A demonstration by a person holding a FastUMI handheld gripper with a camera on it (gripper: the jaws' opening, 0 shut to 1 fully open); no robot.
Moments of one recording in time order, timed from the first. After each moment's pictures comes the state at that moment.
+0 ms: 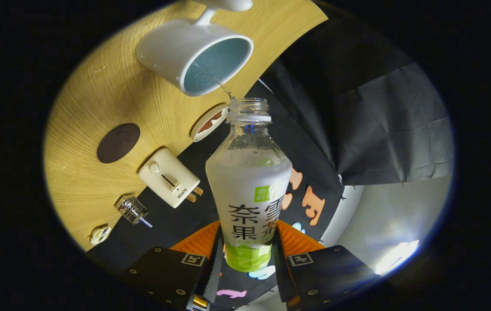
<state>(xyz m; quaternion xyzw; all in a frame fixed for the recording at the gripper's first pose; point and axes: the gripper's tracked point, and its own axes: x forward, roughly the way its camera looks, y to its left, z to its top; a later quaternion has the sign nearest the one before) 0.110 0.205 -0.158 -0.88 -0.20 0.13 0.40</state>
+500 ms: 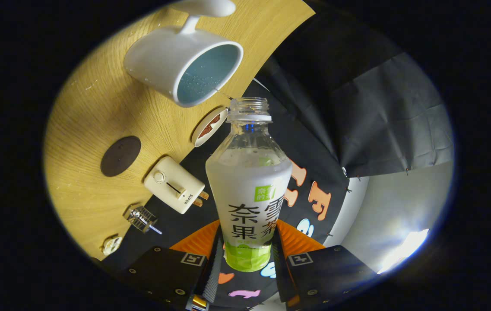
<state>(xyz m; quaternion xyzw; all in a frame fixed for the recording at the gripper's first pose) 0.112 0.197 -0.178 -0.86 -0.16 0.15 0.46</state>
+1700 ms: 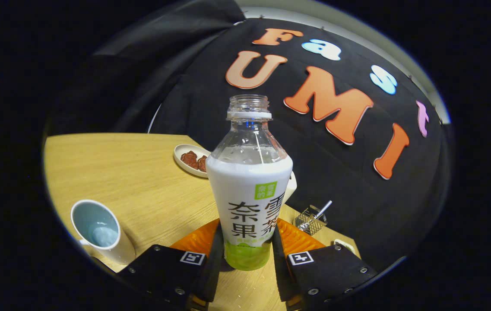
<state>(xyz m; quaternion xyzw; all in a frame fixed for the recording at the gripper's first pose) 0.162 0.153 -0.267 -0.22 0.21 0.14 0.94</state>
